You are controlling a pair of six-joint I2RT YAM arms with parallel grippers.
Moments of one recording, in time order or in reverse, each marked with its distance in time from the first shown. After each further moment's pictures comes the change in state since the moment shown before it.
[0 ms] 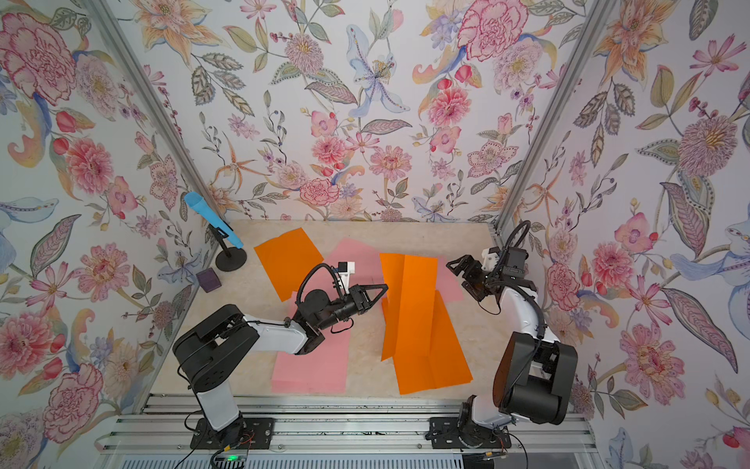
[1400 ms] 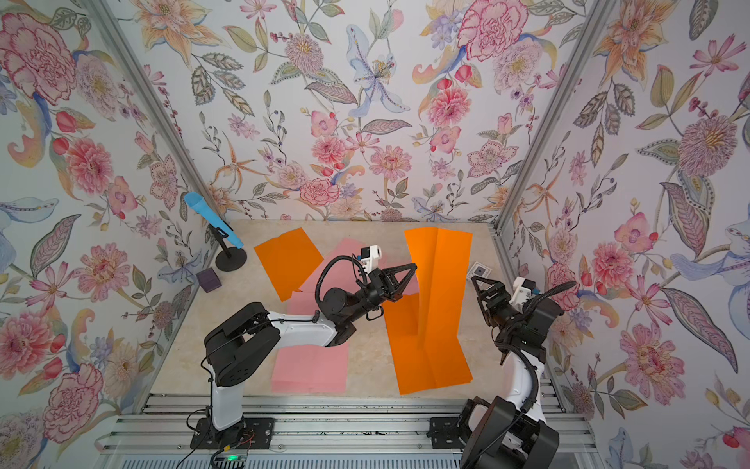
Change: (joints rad) left arm -0.130 0.134 0.312 0.179 -0.106 -0.240; right arm -0.304 -0.403 -0.515 0.562 -0.286 0.369
